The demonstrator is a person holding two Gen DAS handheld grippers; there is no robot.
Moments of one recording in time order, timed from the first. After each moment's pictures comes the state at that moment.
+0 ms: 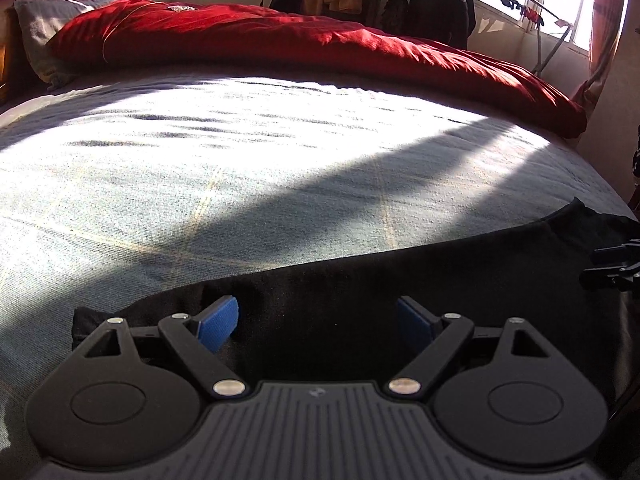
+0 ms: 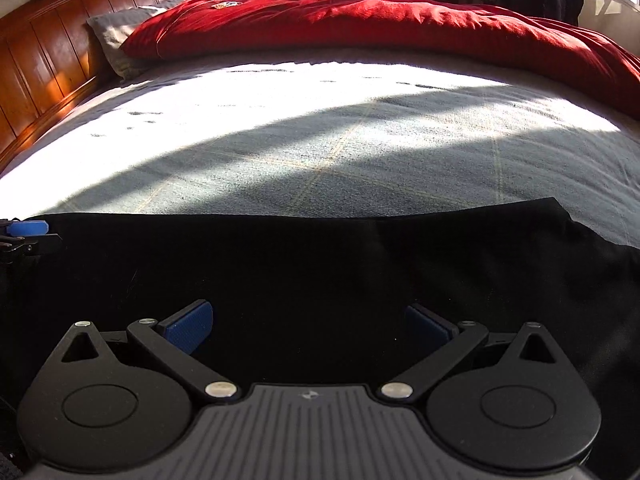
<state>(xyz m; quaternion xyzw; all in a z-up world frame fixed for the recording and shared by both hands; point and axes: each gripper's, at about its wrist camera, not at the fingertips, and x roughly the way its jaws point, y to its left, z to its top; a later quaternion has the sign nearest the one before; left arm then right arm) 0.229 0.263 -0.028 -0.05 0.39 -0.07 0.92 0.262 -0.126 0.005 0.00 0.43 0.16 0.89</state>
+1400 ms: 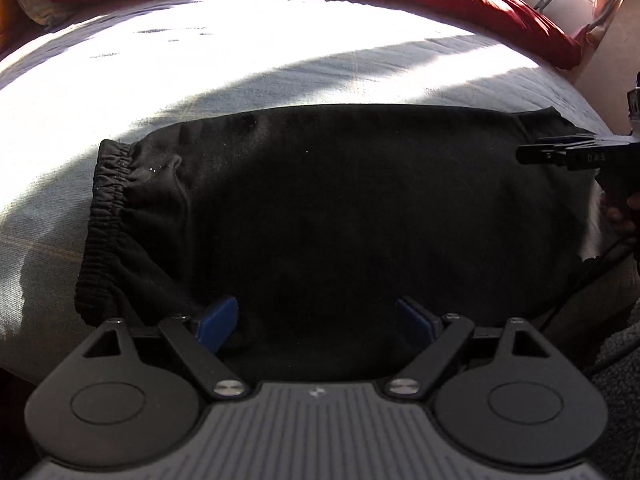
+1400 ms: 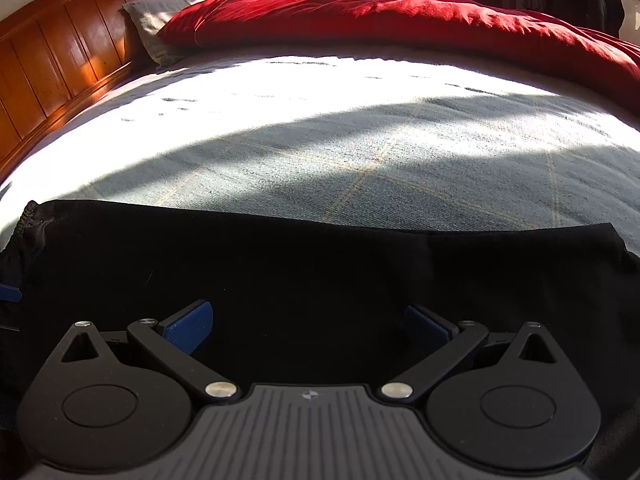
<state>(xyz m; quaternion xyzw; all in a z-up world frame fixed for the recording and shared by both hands) 0.147 0.252 -0.032 -0.01 0.52 -0.07 0.85 0.279 -0.112 -0.007 -0.01 0.43 0.22 0.88</state>
